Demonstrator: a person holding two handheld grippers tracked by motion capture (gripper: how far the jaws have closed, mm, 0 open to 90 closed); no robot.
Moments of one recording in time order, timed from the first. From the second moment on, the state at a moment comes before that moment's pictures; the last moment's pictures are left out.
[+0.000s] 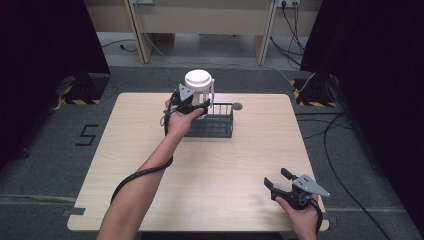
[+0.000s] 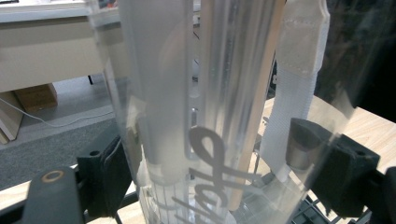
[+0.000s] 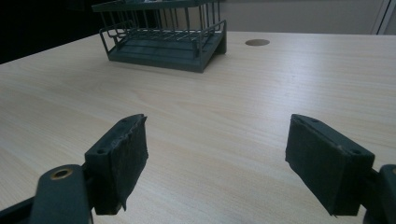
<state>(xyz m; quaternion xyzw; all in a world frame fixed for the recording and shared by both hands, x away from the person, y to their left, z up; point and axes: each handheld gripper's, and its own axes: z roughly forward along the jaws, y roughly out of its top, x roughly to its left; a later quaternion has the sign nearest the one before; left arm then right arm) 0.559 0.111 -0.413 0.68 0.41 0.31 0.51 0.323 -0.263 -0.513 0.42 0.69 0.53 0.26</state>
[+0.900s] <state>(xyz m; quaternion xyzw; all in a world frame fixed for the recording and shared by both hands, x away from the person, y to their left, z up) 0.561 0.101 -0.438 0.69 0.44 0.30 0.49 0.323 -0.263 -0.513 0.42 0.69 0.53 0.26</state>
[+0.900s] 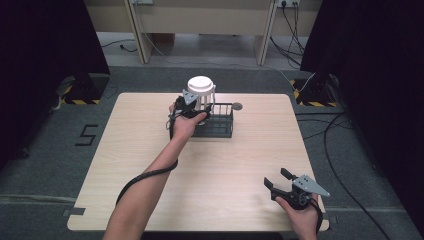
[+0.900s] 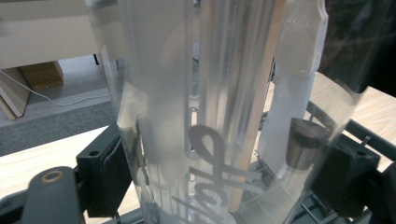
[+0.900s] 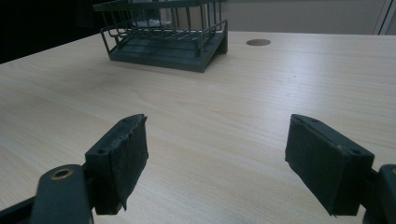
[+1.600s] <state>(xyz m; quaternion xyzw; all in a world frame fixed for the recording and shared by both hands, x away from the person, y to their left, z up) 0.562 0.097 -0.448 0.69 0.45 0.30 0.48 0.323 -0.263 -0.513 0.42 0.69 0.54 0.26</state>
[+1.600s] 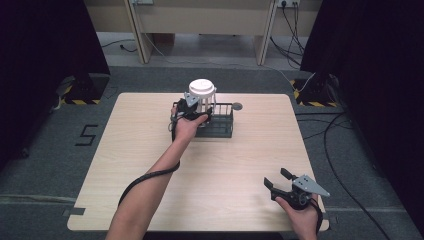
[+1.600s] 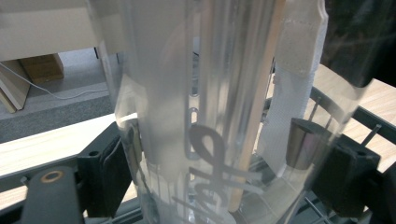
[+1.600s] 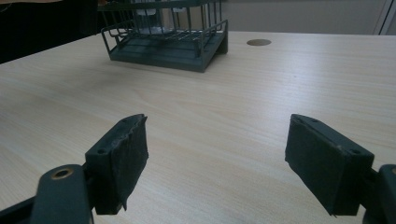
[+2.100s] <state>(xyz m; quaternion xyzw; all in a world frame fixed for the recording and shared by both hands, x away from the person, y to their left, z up) 0.560 0.099 -0.448 0.69 0.46 0.29 0.48 0.323 -0.262 -0.513 0.42 0.69 0.53 0.26</state>
